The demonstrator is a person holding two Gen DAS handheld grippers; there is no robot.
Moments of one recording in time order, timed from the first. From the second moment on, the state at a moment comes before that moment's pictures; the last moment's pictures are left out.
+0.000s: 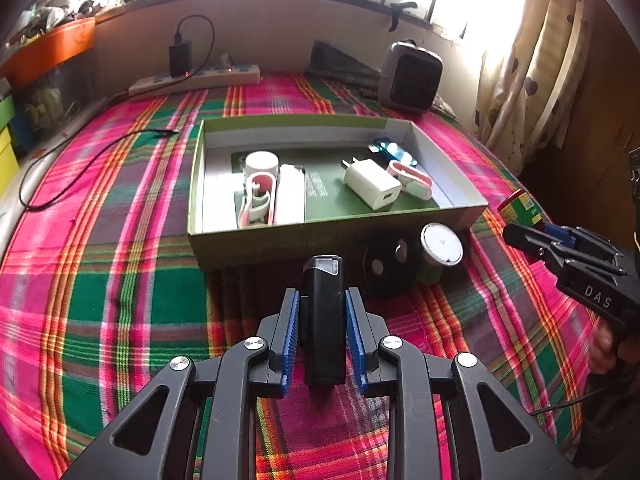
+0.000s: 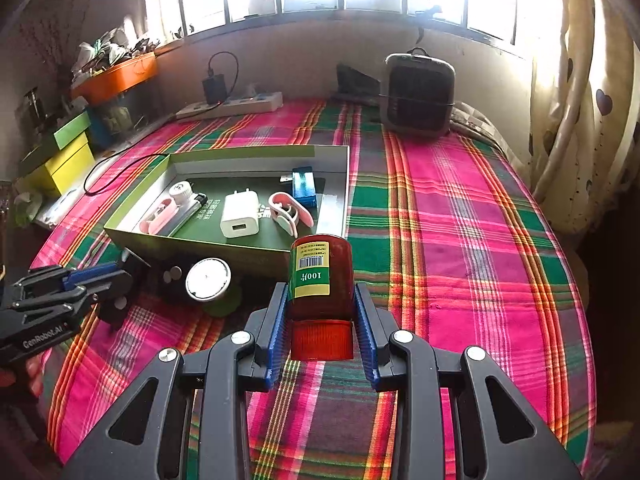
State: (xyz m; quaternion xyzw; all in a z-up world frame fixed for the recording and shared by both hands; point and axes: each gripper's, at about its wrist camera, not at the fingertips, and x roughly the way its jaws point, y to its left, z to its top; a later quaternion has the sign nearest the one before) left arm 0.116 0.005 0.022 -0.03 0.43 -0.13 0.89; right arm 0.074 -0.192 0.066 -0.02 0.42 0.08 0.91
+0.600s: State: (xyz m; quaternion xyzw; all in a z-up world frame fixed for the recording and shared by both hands) left arm 0.114 0.002 0.015 -0.01 0.44 -0.12 0.89; right arm 0.075 -0.192 0.061 -0.02 0.42 0.08 0.90
